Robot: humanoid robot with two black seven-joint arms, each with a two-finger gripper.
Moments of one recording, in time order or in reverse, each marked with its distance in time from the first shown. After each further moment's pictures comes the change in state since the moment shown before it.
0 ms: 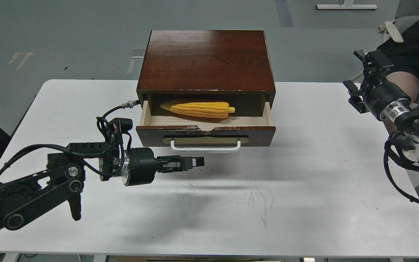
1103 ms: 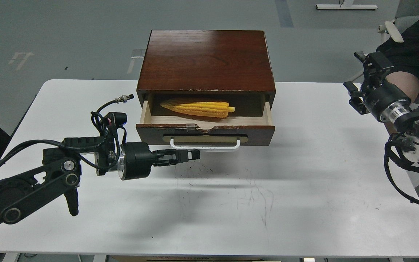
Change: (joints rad) left arm -0.012 0.008 -0.014 0.022 -0.036 -0.009 -0.003; right arm -0.006 -0.001 0.000 0.000 0.000 0.000 0.000
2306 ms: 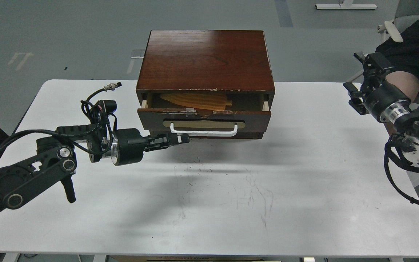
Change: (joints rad) left arm -0.051 -0.009 -0.025 0.137 -0.001 0.012 -0.003; right arm -0.002 0.000 -0.001 0.002 0.000 0.000 0.000
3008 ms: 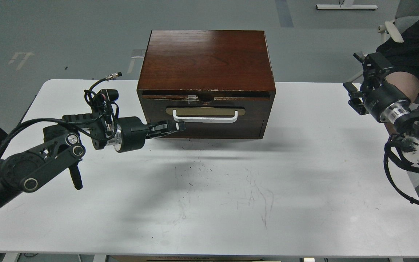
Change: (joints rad) left arm -0.067 -0.079 0.004 0.151 0.000 -0.001 -0.004; right arm 0.000 0.000 0.001 0.001 0.000 0.000 0.000
